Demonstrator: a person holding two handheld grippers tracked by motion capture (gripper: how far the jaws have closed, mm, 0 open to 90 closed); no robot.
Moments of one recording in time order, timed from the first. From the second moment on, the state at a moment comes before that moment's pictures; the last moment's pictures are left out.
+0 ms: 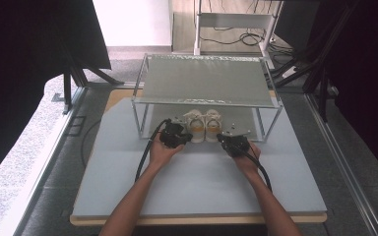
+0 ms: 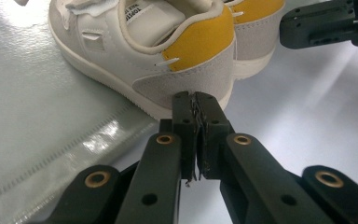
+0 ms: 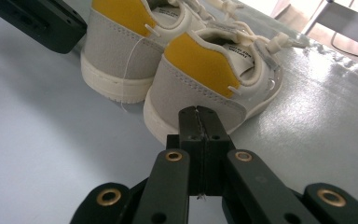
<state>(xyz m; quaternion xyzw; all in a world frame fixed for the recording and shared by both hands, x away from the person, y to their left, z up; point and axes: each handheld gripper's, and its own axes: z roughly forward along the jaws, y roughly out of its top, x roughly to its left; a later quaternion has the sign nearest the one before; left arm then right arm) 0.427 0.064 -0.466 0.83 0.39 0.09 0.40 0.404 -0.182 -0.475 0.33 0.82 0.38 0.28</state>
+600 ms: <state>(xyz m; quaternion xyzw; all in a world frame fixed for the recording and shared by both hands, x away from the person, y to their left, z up) 0.444 0.063 -0.468 0.82 0.40 0.08 0.40 0.416 -0.182 -0.479 0.34 0.81 0.39 0.27</state>
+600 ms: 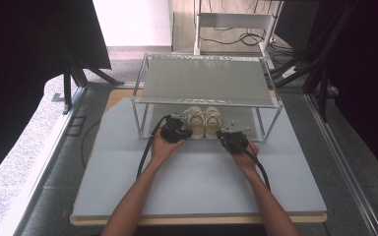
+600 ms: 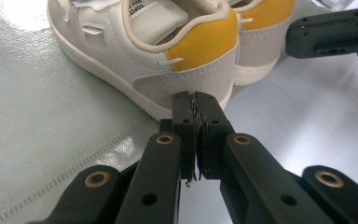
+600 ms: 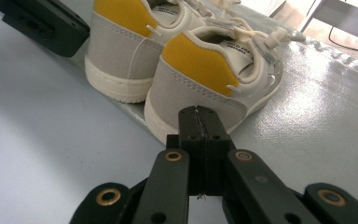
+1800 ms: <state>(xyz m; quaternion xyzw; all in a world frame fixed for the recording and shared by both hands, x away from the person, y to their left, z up) 0.462 0.061 -0.474 0.82 0.41 0.10 0.38 0.433 -0.170 -0.497 0.34 0.81 0.39 0.27</state>
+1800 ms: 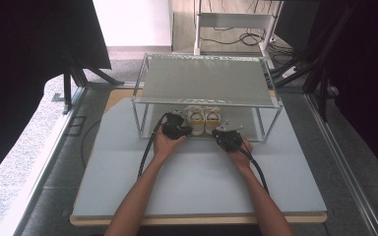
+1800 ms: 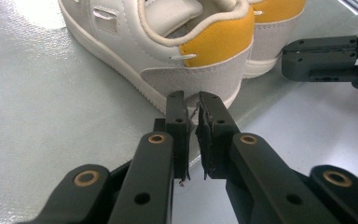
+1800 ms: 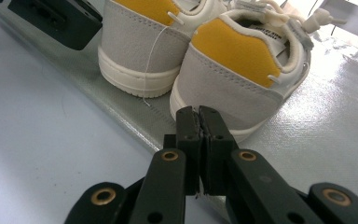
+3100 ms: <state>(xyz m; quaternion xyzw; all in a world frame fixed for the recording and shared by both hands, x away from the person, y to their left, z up) 0.332 0.102 -0.464 0.82 0.37 0.12 0.42 0.323 -0.253 -0.470 0.36 0.79 0.43 0.24</state>
